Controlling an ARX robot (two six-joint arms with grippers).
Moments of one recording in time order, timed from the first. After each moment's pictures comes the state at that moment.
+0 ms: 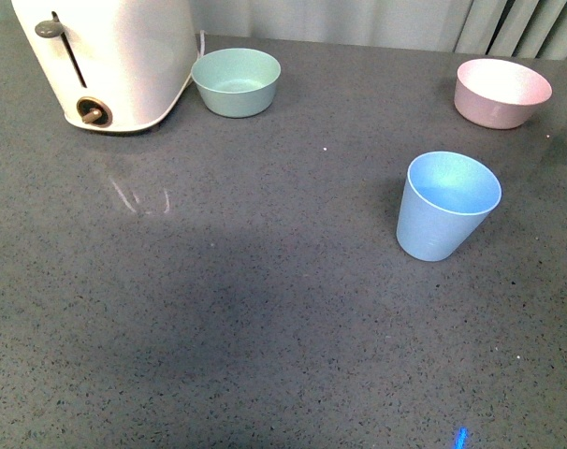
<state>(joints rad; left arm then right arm) 0.00 0.01 0.02 0.00 0.00 -0.01 -0.12 1.93 1.11 0.12 -0.12 -0.56</state>
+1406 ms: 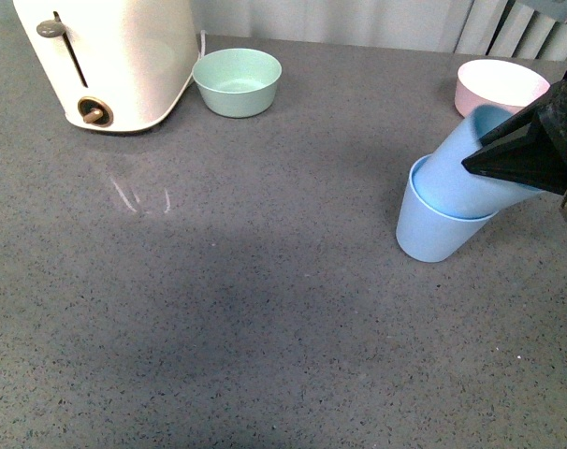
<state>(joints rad) 0.00 0.01 0.02 0.00 0.00 -0.01 0.23 1.52 0.86 -0.16 -0.33 -0.61</state>
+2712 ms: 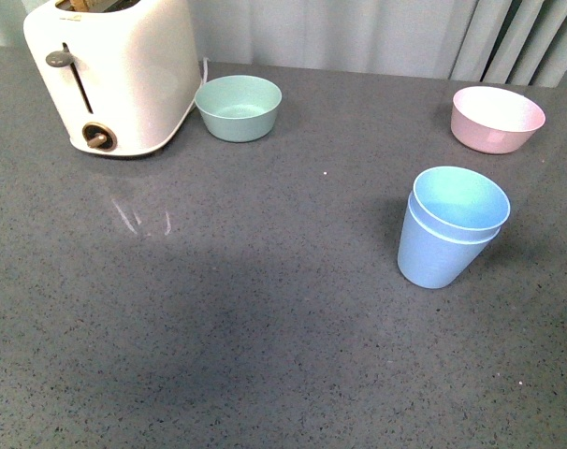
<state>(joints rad) 0.00 0.01 0.02 0.00 0.00 -0.01 0.00 0.96 0.20 0.76 0.00 -0.01</state>
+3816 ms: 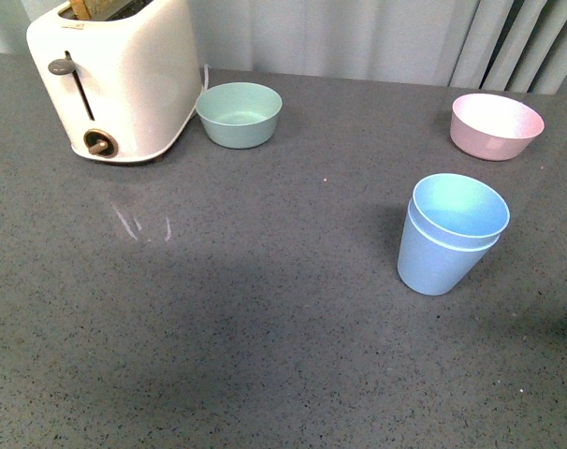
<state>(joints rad) 0.00 0.01 0.02 0.00 0.00 -0.01 0.00 0.35 0.02 0.35 0.00 -0.01</state>
